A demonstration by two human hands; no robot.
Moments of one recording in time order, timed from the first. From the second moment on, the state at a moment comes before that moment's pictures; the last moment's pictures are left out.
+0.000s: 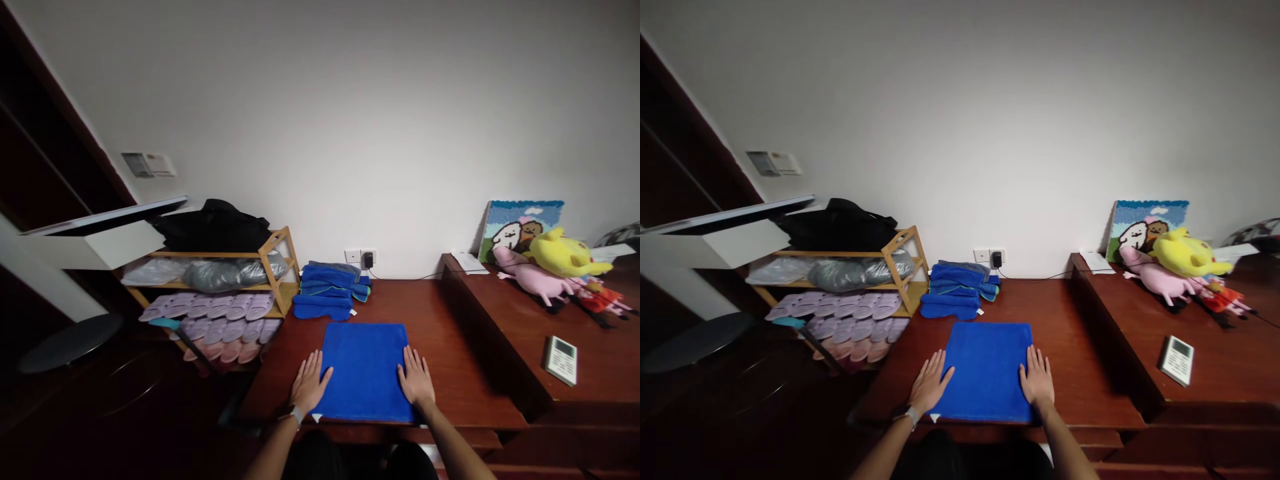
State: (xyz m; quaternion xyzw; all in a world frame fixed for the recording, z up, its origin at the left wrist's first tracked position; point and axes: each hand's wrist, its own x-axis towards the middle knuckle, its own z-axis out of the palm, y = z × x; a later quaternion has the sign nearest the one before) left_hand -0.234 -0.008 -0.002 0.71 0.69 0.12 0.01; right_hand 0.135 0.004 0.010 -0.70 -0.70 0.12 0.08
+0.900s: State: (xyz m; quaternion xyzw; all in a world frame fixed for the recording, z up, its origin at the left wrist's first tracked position) left_hand -0.258 -0.008 -0.004 0.74 0.66 0.12 0.02; right_hand 0.133 0.049 0.012 -0.72 -0.68 0.12 0.06
